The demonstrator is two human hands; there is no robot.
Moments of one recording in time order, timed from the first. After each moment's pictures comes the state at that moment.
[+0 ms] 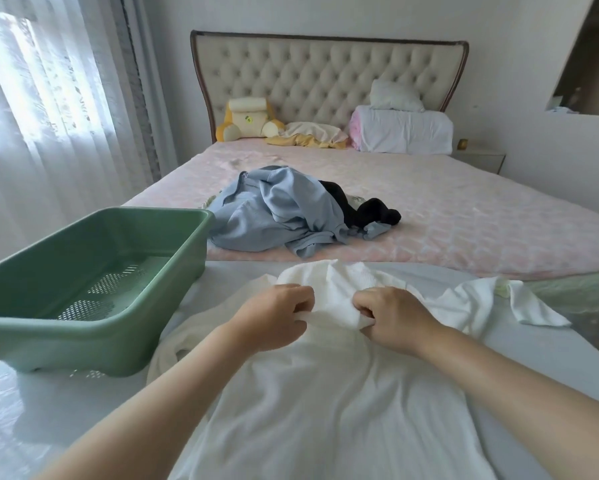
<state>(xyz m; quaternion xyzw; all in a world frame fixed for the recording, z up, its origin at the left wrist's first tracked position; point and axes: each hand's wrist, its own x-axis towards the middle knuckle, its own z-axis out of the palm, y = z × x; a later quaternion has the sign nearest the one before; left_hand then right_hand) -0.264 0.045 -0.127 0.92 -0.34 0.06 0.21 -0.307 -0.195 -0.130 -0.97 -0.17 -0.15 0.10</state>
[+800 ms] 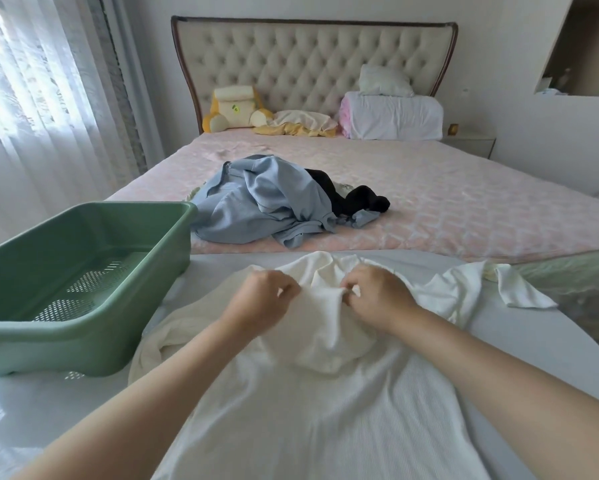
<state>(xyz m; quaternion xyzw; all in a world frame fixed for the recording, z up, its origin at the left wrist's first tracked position) -0.248 0.026 -0.146 0.90 -0.25 0.14 0.33 -0.291 -0.198 -0.140 -0.98 -0.04 -0.14 0.16</state>
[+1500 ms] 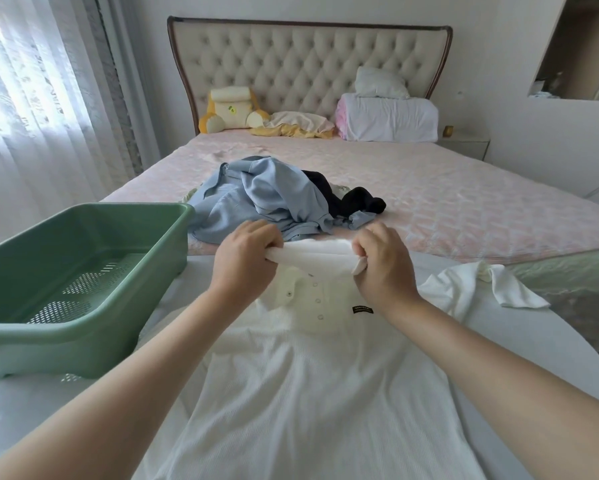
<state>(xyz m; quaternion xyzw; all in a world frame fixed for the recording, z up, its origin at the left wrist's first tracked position) -0.238 0.035 -0.095 0.83 -0.31 0.37 0.28 -0.292 -0.195 -0.113 -0.89 -0.10 -0.40 0.20</state>
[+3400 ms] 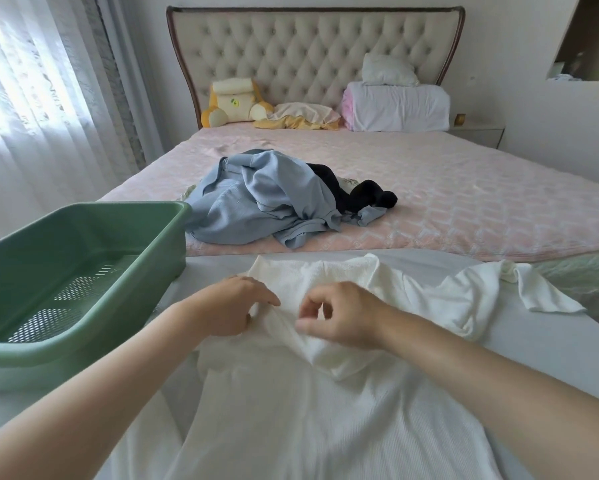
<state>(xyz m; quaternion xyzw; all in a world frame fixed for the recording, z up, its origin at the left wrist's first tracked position) -0.197 0.077 -0.141 0.92 -0.39 -0.03 0.05 -0.298 -0.150 -0.119 -0.95 -0.14 0.04 0.29</state>
